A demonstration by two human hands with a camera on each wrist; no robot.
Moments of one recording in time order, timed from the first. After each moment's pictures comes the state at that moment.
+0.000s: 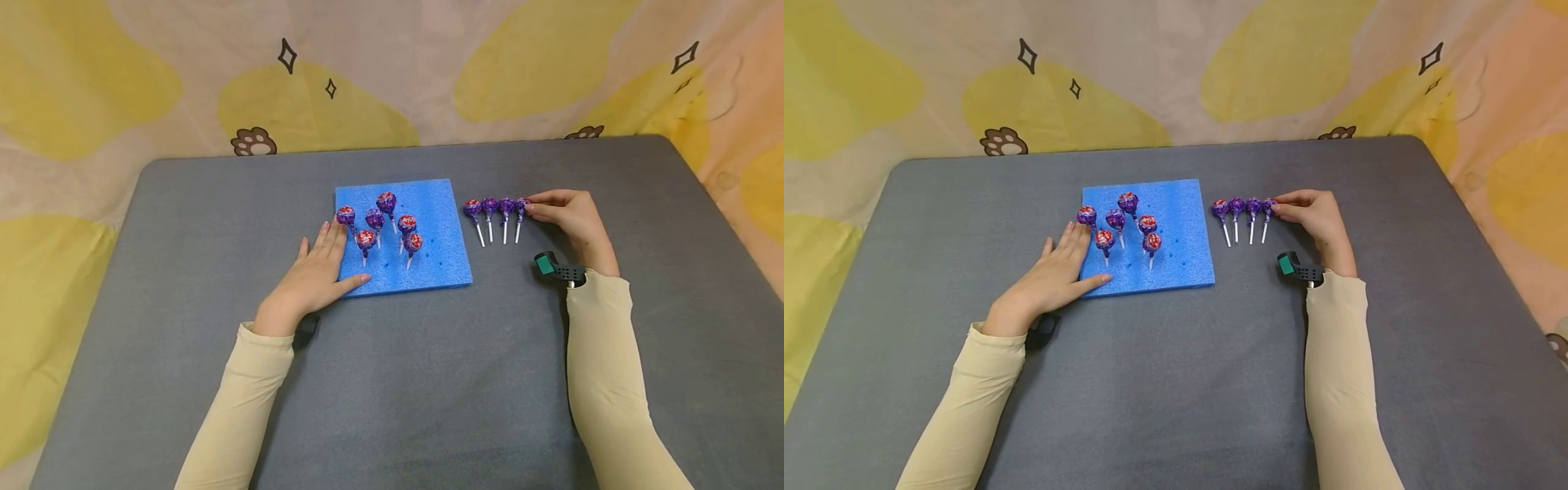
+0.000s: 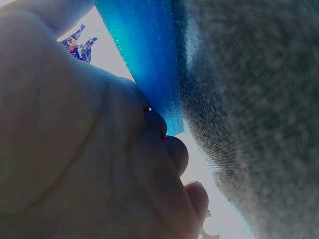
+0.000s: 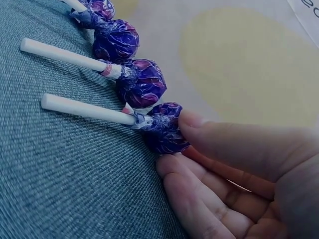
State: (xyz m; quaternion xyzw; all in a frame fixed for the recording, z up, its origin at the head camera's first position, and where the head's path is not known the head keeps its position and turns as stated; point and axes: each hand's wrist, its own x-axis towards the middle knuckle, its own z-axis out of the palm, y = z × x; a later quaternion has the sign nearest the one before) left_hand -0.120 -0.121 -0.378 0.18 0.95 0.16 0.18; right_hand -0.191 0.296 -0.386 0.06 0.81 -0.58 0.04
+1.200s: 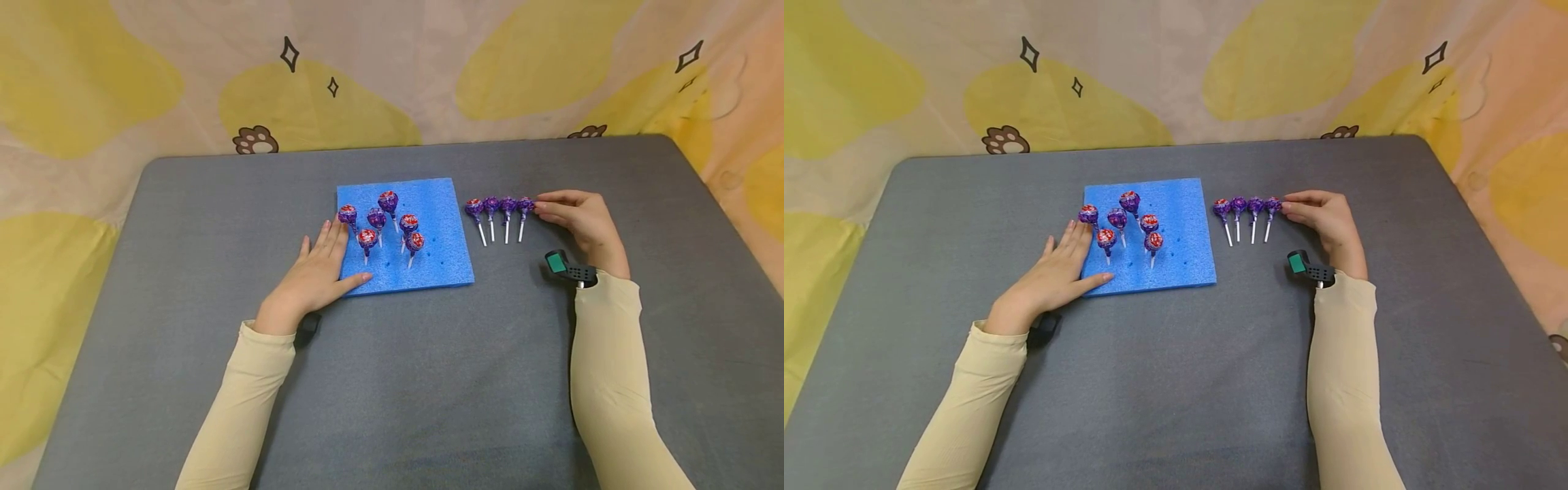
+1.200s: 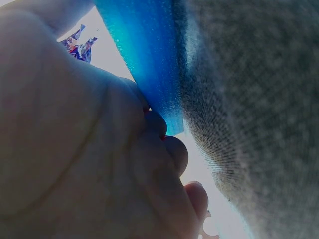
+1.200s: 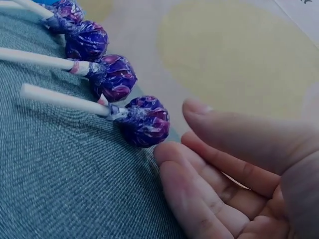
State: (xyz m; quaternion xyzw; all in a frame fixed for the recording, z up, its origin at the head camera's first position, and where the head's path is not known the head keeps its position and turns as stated) left_hand -0.121 -0.122 -0.380 0.18 0.96 0.16 0.18; right_hand -0.188 0.306 -0.386 0.06 0.70 -0.71 0.05
